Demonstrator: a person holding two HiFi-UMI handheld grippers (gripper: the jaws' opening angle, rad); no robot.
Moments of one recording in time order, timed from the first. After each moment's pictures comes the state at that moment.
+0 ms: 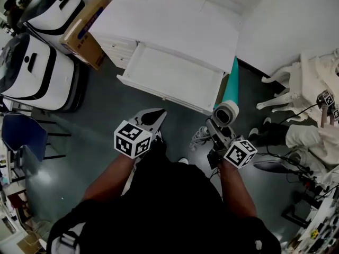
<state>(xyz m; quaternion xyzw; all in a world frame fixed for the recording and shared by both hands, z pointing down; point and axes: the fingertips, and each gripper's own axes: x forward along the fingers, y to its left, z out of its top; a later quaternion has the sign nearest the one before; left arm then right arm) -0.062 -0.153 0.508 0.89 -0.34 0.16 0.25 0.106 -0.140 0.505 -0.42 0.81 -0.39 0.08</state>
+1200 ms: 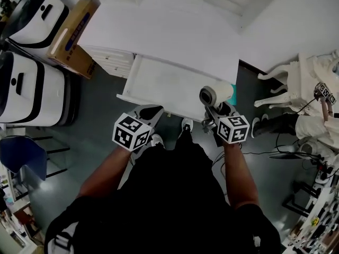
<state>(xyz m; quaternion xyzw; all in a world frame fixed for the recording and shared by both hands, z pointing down) -0.114 -0.277 0.546 0.90 -0.27 0.21 0.26 0.076 -0.309 0.575 -0.50 0.81 -0.26 -0.18</state>
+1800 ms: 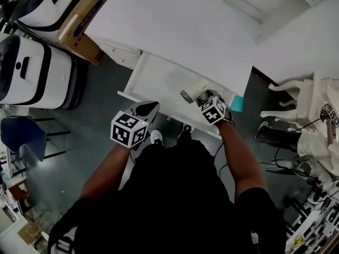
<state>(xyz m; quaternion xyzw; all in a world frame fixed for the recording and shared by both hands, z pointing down) -0.134 -0.328 0.571 0.85 -0.36 0.21 0.30 0.036 -0.394 0.721 -0.30 0.81 -0.11 -0.50</state>
